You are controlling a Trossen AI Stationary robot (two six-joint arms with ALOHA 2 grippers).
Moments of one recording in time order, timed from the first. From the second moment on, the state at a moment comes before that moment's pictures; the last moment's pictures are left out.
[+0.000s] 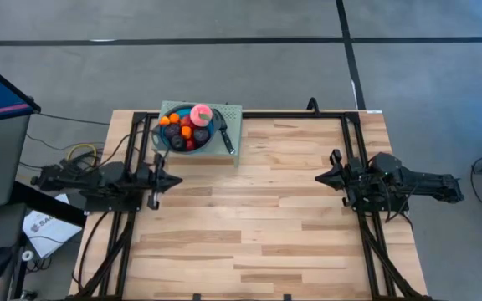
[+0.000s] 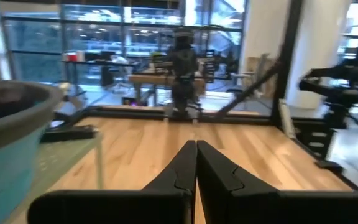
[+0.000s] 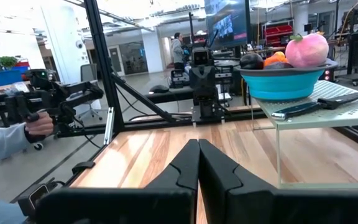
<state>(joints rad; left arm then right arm) -0.11 0.00 0.01 0.08 -0.15 -0.03 -0.06 0.01 0.12 -0.04 -0.16 0.15</state>
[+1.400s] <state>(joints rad) -0.09 0.17 0.01 0.09 -0.07 0.07 0.05 0.00 0.01 0.06 -0.15 -0.03</state>
